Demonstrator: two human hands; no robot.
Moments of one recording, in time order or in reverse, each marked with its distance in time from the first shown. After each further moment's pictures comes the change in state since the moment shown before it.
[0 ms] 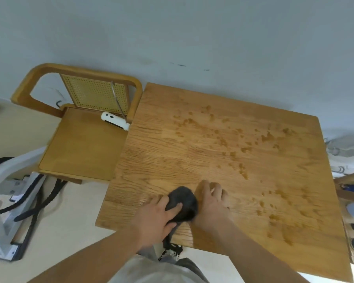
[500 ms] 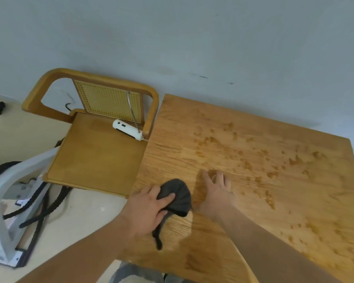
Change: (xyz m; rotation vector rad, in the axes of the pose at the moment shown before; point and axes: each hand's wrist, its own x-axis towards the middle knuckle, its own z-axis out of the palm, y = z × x) left_hand 0.034 -0.124 -0.034 0.017 0.092 -0.075; right_hand 0.087 -0.084 -0.057 -0.080 -0.019 -0.092
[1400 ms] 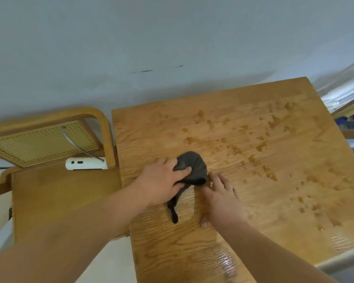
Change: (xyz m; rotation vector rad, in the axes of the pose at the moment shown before) left_hand 0.189 -0.025 -0.084 0.145 -0.205 0.494; right_hand 0.021 -0.020 0.008 0.121 -0.029 0.231
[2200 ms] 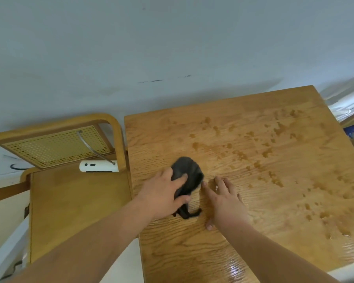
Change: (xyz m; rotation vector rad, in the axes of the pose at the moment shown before) left_hand -0.034 0.007 0.003 -0.157 -0.054 -0.192; right_hand -0.003 -0.004 -0.007 0.006 -0.037 0.003
